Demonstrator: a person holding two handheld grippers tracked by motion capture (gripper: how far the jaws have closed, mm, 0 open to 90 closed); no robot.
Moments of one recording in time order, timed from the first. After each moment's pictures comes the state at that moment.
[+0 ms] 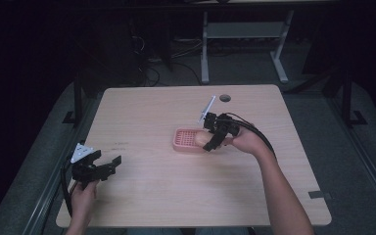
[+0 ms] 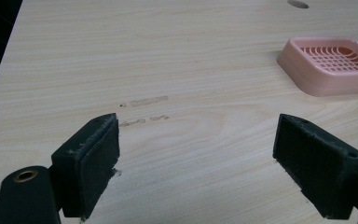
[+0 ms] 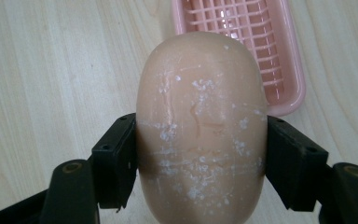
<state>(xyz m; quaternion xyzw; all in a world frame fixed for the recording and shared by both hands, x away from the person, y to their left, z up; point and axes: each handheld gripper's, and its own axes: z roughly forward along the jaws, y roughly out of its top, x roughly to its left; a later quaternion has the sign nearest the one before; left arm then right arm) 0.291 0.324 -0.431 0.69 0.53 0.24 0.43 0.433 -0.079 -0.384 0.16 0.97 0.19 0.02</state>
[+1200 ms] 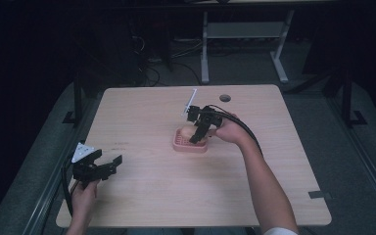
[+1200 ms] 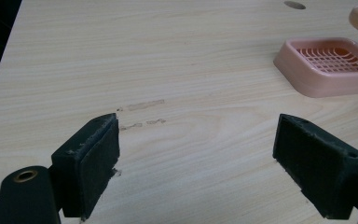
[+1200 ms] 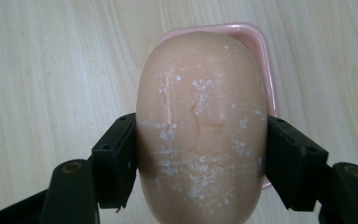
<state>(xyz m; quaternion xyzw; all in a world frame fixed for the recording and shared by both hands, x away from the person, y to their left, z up) 0.291 0.322 -0.429 0.69 0.52 0.25 0.43 0.463 -0.032 -0.380 0.13 0.97 0.19 0.02</state>
